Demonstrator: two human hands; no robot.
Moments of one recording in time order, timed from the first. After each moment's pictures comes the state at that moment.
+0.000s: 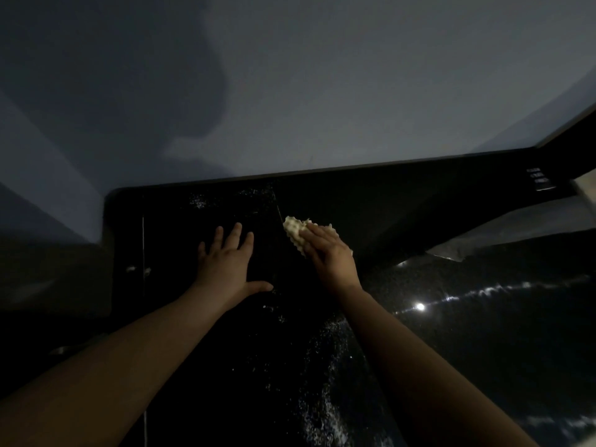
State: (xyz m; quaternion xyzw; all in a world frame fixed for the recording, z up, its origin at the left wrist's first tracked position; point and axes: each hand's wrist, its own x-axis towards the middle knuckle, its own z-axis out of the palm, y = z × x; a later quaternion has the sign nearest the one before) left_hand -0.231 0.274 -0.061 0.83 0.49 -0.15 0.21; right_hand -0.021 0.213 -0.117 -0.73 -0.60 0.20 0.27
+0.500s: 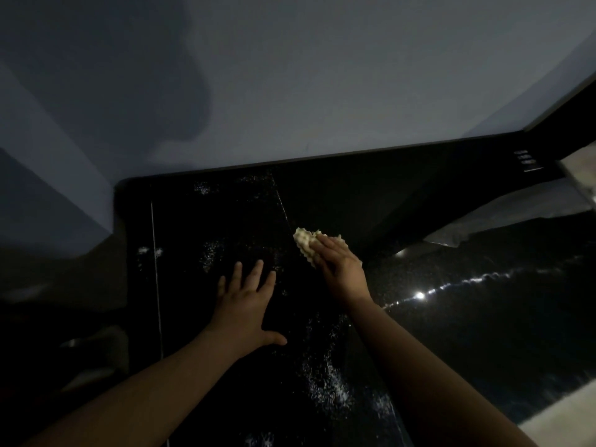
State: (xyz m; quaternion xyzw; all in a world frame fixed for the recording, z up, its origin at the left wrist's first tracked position) left_hand -0.251 0.179 -0.052 0.85 0.43 -0.22 0.23; right_hand -0.034 0.145 -0.112 -0.74 -0.57 0.20 0.28
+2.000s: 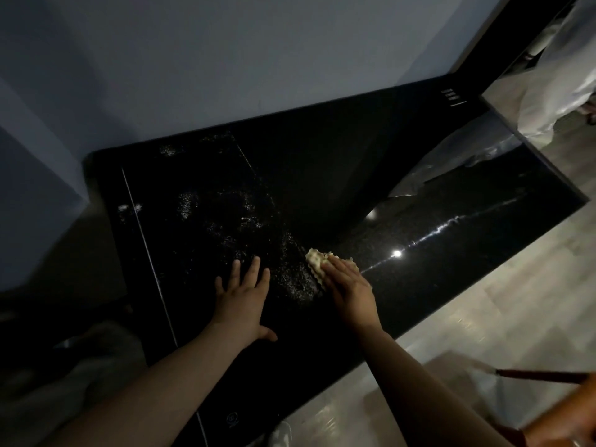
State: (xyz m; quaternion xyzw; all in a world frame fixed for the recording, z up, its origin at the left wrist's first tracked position) left_hand -0.282 0.068 -0.060 0.87 0.34 -0.28 0.19; right_hand -0.097 -0.060 -0.098 -0.83 -0.48 0.15 0.25
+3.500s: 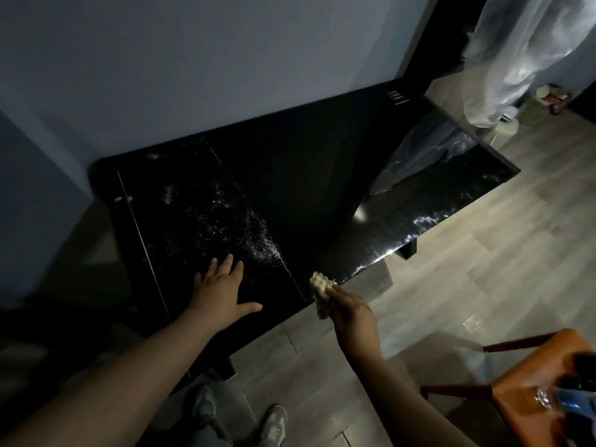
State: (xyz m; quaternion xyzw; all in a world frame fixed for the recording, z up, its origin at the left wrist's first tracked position) left_hand -0.306 -0.036 -0.008 0.88 0.40 -0.18 0.18; right_hand -0.134 -0.239 -0.061 -0.85 -0.40 0.13 0.31
